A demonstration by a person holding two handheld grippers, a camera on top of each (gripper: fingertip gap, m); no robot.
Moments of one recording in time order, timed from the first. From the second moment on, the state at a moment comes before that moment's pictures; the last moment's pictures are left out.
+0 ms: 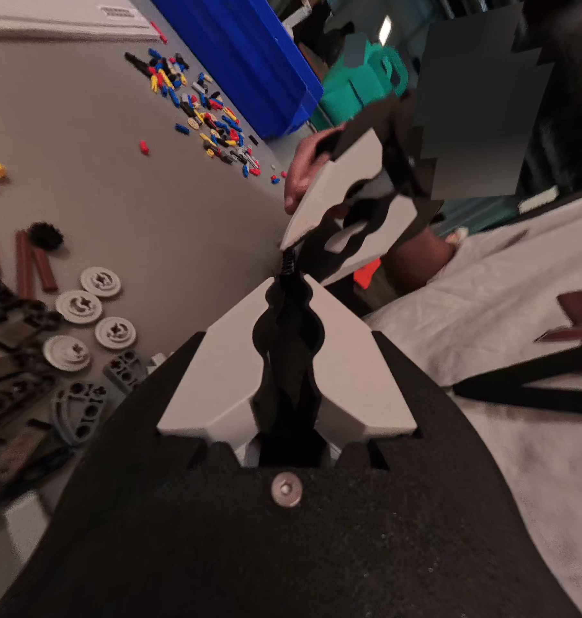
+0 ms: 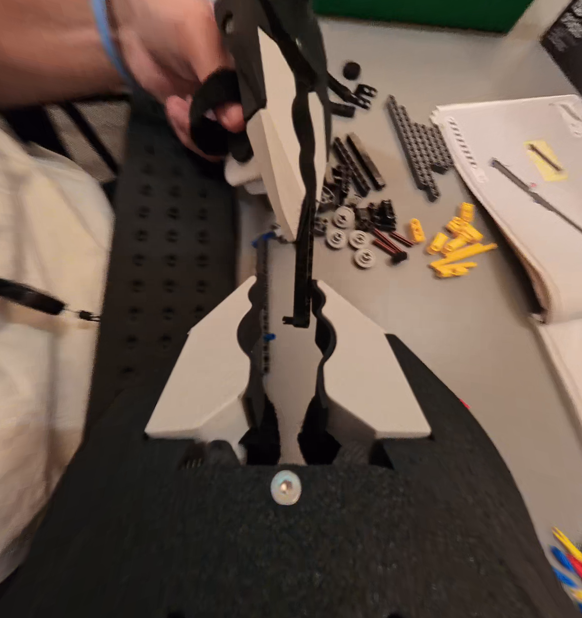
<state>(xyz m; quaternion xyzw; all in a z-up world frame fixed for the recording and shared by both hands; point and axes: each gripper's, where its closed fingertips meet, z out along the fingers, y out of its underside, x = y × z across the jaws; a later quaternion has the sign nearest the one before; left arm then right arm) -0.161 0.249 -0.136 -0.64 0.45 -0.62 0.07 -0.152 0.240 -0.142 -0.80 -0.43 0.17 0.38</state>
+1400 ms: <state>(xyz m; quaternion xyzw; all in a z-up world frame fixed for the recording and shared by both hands) -0.203 0.248 -0.205 -0.55 0.74 -0.36 0.11 -0.178 0.243 -0.187 -0.83 -0.47 0.28 0.12</state>
